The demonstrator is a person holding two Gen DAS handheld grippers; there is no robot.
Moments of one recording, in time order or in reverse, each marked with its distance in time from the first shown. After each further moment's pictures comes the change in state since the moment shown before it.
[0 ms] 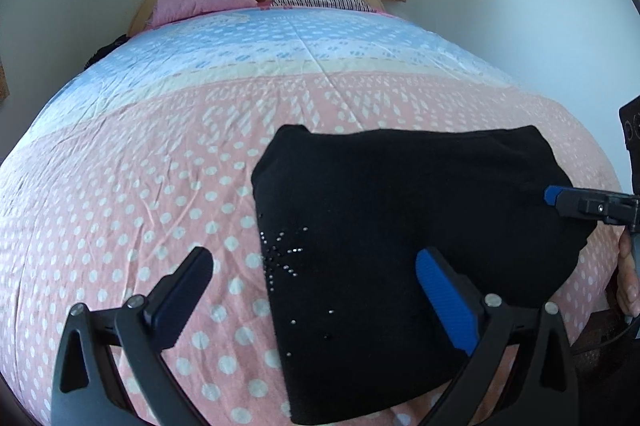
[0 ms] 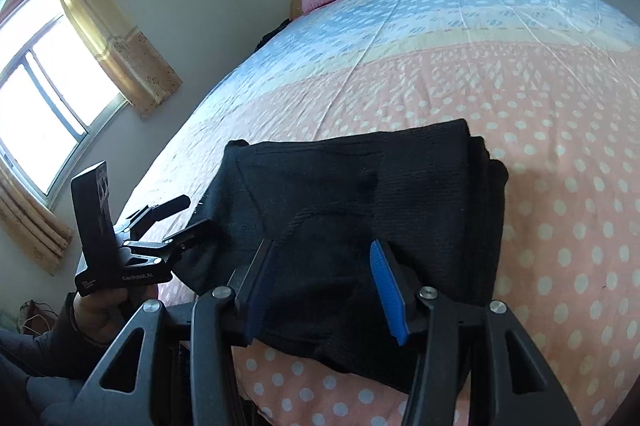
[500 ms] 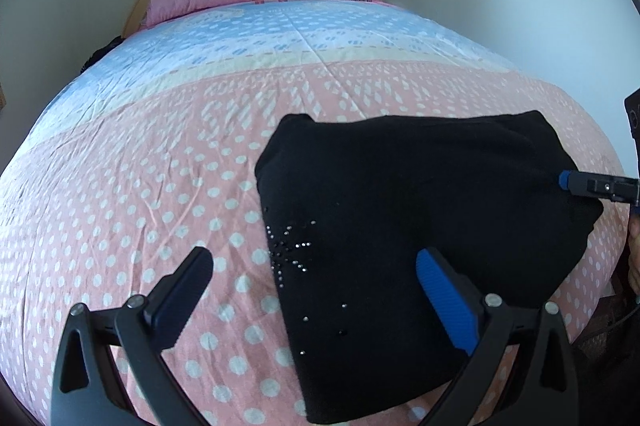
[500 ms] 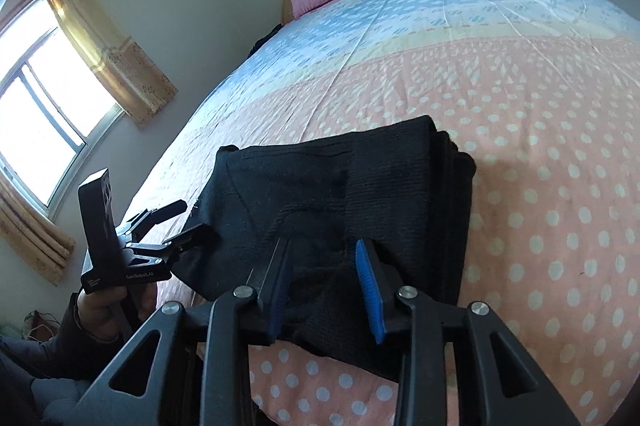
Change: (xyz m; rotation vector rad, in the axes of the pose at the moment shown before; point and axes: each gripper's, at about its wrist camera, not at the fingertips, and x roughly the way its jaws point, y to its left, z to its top) left arm 0.000 0.004 0.003 0.023 0.008 0.007; right arm -0.017 -0.009 -0.005 0.011 -0.026 -0.017
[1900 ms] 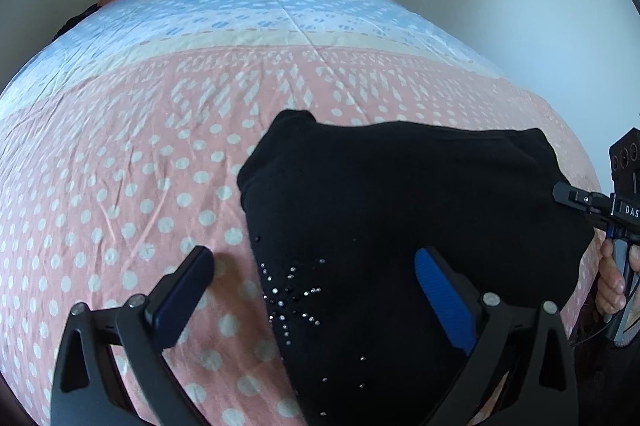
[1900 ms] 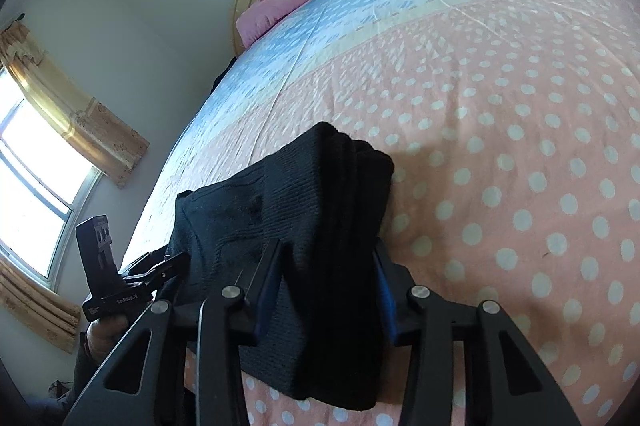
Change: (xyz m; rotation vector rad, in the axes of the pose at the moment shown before) left arm 0.036 0.016 0.014 -0.055 0.082 -0.162; right arm 0.002 -0.050 -0.003 0.246 -0.067 -0.030
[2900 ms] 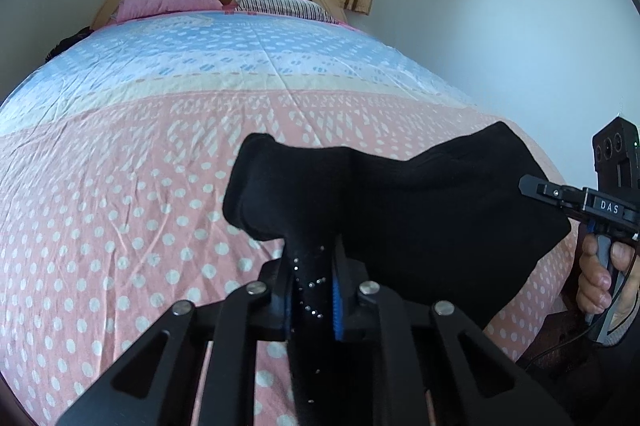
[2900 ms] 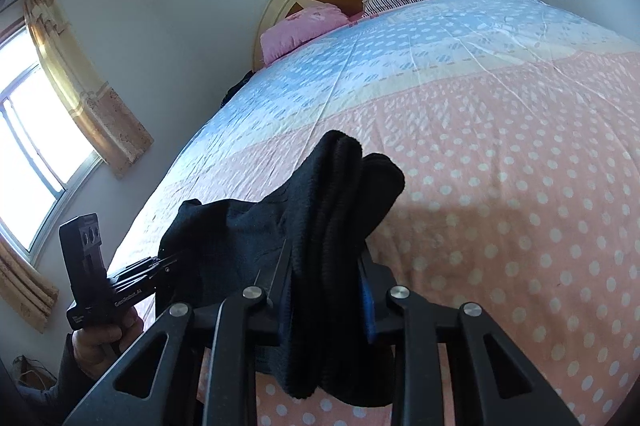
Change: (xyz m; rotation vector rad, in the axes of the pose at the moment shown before) left arm -0.047 -0.005 -0.005 0.008 -0.132 -0.072; right arm -0.019 0.064 0.008 -0.157 -0.104 -0.039
